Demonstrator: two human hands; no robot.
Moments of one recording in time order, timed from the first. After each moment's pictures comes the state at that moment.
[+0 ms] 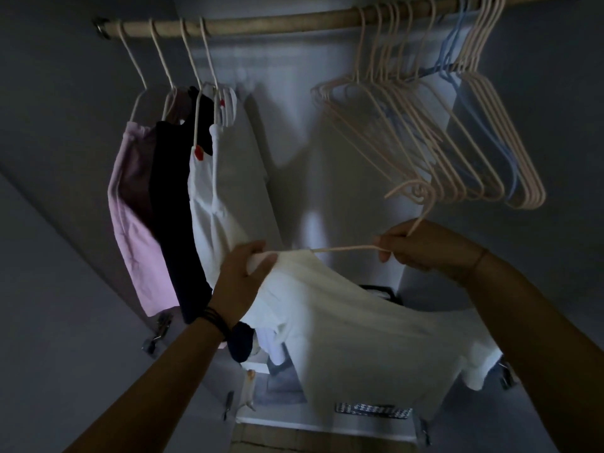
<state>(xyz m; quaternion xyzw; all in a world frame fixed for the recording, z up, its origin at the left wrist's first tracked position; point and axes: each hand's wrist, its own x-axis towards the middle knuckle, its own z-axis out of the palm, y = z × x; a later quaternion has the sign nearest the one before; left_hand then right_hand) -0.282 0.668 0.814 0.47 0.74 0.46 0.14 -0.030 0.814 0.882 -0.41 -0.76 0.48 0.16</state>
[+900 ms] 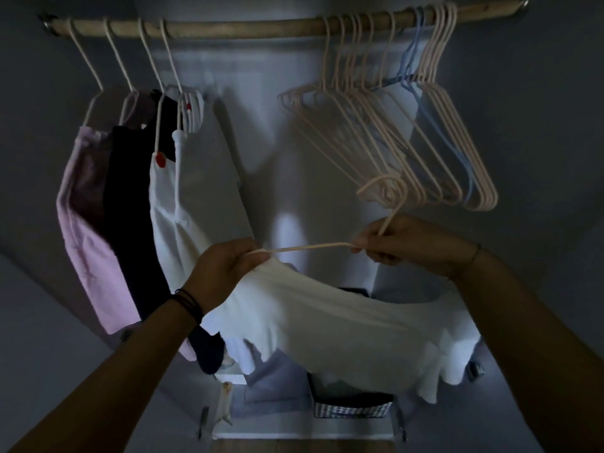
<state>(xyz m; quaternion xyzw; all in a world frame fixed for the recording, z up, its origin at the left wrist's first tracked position) -0.284 0.691 0.842 0.64 0.66 0.37 0.12 -0.007 0.816 0.901 -0.34 -0.78 0.51 0.16</state>
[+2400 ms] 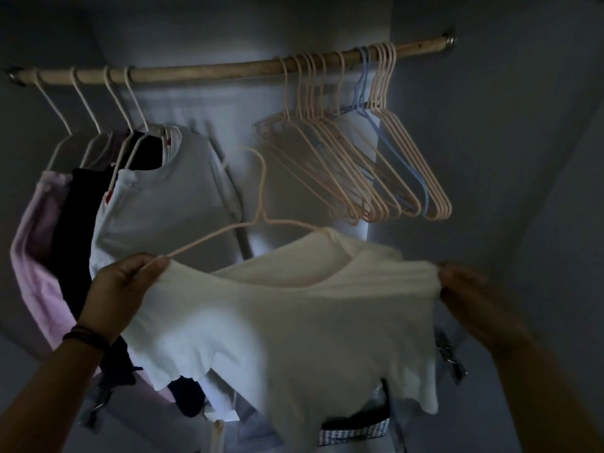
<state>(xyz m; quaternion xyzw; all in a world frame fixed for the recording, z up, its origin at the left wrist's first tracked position) -0.349 0.662 0.870 0.52 0.71 0.47 0.04 0.103 0.803 0.818 -0.33 -0.55 0.57 0.52</state>
